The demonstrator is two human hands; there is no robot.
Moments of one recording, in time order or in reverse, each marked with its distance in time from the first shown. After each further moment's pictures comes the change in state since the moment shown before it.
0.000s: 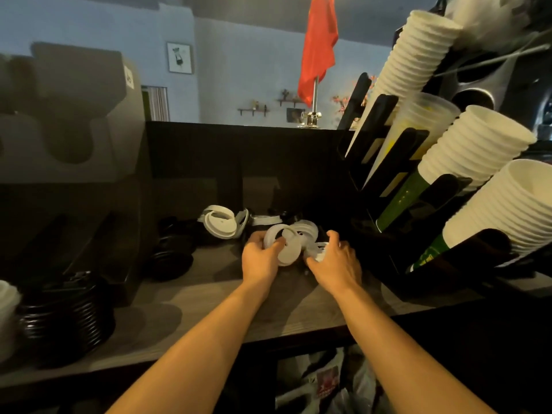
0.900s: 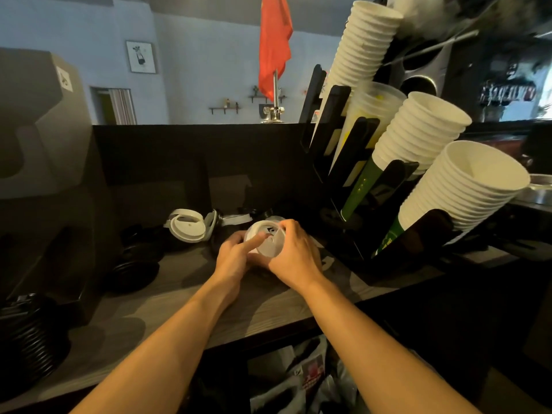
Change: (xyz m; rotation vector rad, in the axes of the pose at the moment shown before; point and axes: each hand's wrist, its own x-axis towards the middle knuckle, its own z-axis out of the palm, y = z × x) left_hand 0.005 -0.003 0.000 -0.119 -0.335 -0.078; right_hand -0.018 -0.015 -0.018 0.248 0.034 -0.258
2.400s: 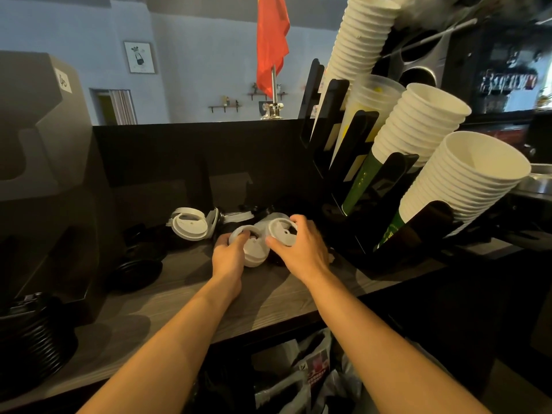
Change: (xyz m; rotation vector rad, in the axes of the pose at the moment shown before) left_hand 0.010 -0.005 -0.001 -0.012 0.323 -0.042; right_hand 0.008 0.016 0.008 0.034 0.083 0.139
